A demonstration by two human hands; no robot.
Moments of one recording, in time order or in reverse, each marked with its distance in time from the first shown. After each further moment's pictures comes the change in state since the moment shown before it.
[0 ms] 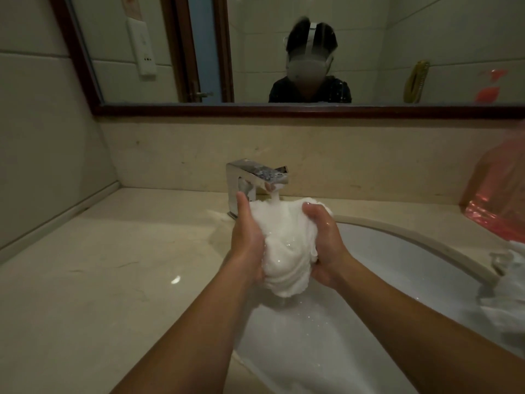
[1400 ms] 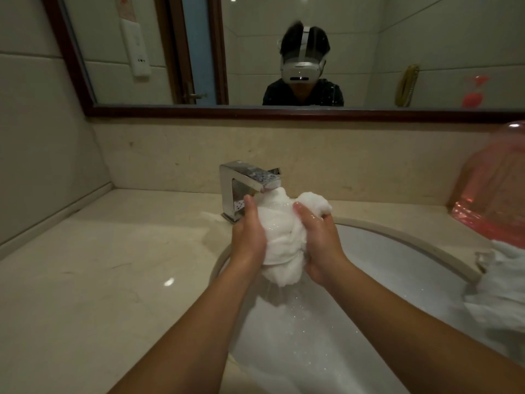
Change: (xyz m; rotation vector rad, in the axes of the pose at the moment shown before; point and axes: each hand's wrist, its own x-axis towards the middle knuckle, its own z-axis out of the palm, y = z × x) left_hand -0.018 0.002 0.012 0.207 0.075 0.241; right_hand 0.013 0.005 -0.006 -0.046 0.234 -0.233
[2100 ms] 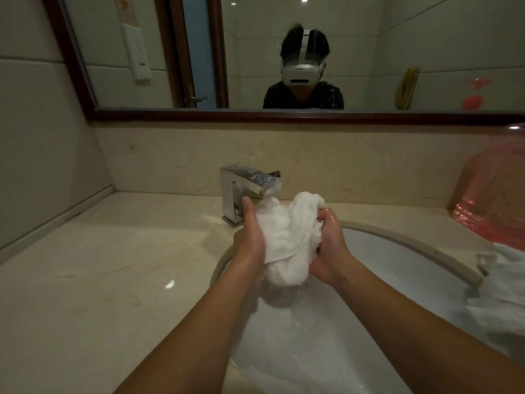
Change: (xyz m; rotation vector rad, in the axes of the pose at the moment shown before) left_hand 0.025 -0.019 0.001 -0.052 -0.031 -0.182; right_hand 0.010 -0.011 -0.008 0.208 -0.128 0.206
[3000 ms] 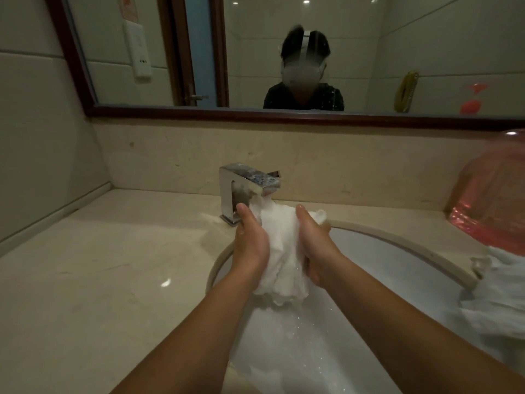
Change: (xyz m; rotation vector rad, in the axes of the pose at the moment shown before) left_hand -0.017 0.010 0.010 0.133 0.123 0.186; right_hand 0.008 0.012 0.011 -0.430 0.308 0.091
